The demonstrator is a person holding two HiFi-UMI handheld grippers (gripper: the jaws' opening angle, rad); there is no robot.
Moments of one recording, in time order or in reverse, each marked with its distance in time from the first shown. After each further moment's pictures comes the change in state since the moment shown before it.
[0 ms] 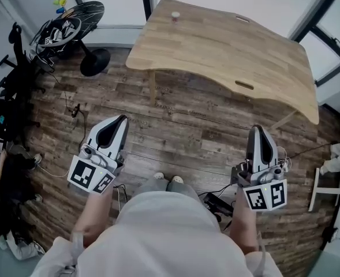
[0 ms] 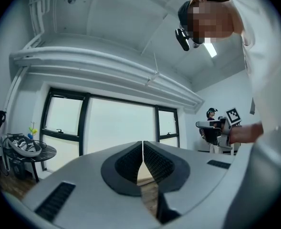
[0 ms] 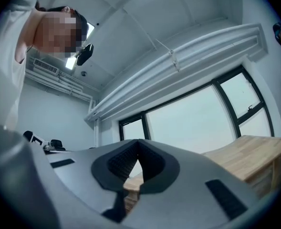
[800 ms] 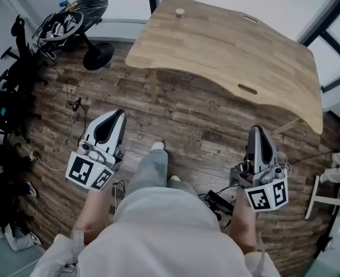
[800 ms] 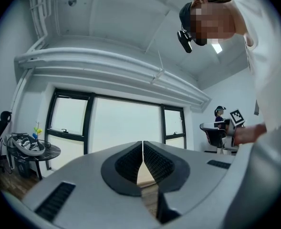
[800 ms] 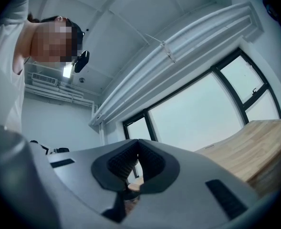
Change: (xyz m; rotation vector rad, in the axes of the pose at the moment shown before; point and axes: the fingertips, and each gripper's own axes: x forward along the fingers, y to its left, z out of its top) left arm 0.040 0.012 -0.008 -0.005 0.003 0.073; right arm 0.032 -0.039 -0.017 0.110 0.018 0.074
